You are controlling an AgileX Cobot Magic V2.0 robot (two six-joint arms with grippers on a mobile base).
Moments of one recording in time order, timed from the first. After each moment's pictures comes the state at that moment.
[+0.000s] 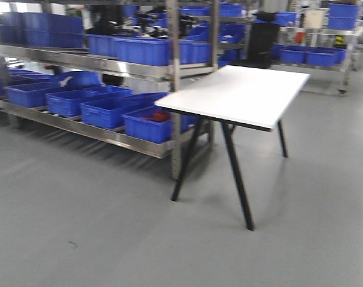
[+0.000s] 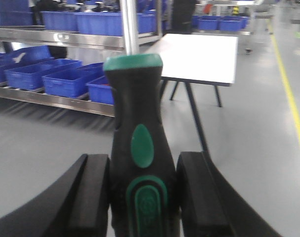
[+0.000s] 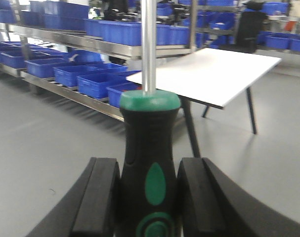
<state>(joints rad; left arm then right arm) -0.20 0.67 -1.00 0.03 0.56 -0.06 0.06 0.60 -0.98 0.12 0.59 -0.11</state>
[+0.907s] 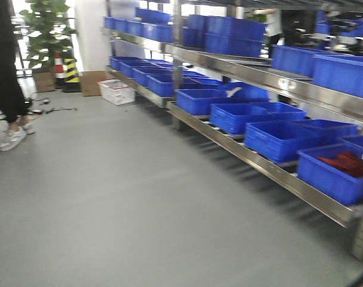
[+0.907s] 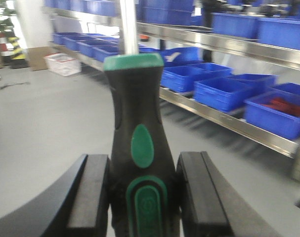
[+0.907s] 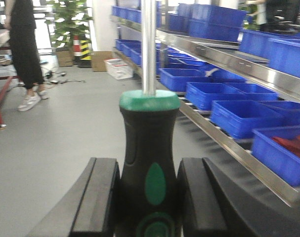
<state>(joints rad) -0.20 0.67 -1.00 0.03 0.56 -0.06 0.06 0.60 -0.98 0.12 0.59 -0.11</state>
